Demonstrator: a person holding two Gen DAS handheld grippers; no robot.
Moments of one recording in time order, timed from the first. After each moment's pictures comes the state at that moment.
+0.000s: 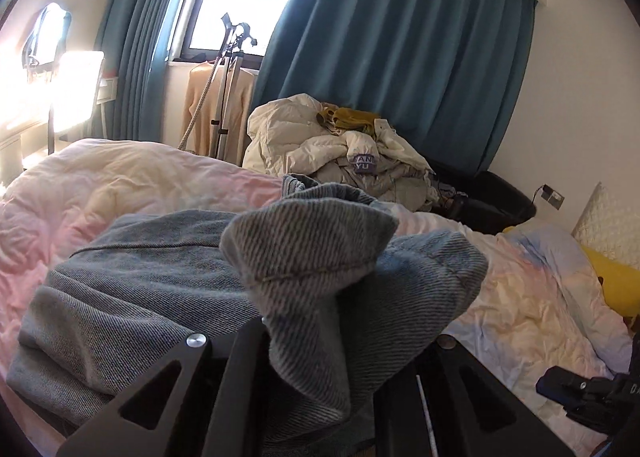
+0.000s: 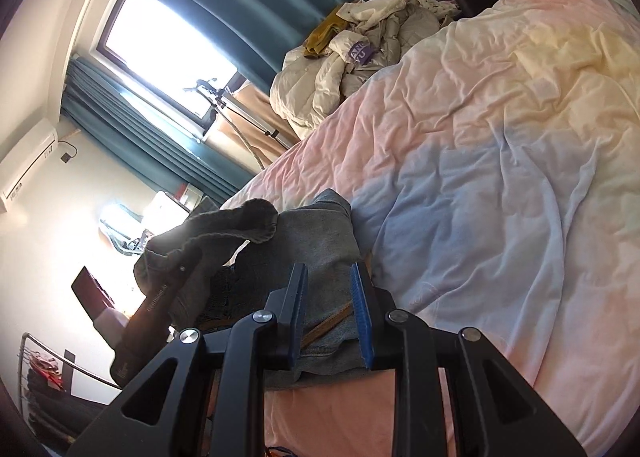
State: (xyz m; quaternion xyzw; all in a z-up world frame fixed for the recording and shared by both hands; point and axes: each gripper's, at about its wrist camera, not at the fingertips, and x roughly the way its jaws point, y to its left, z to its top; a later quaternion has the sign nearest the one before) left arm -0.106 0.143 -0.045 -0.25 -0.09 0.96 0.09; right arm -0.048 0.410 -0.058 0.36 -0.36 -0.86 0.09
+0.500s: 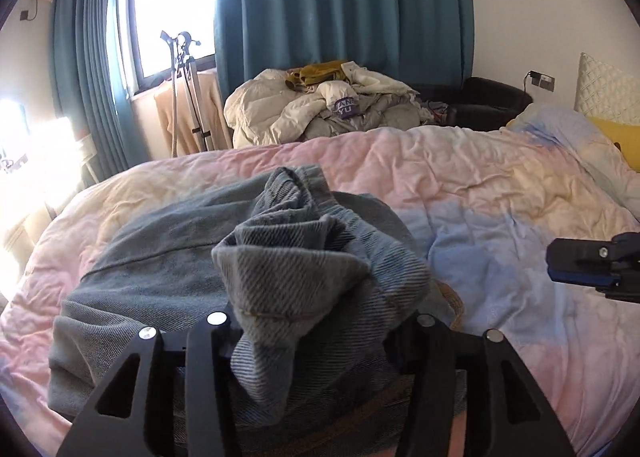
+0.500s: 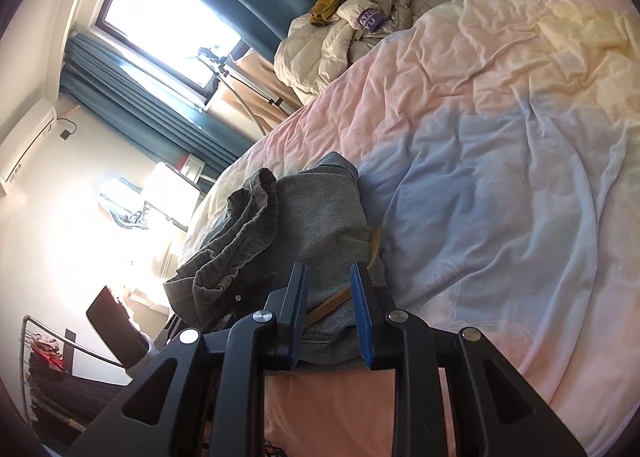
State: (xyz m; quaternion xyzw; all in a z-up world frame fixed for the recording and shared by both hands) left arm -0.083 0.161 -0.053 -0.29 0.07 0.95 0.12; right arm -0.067 0.390 -0.079 0.39 -0.35 -0.84 0.13
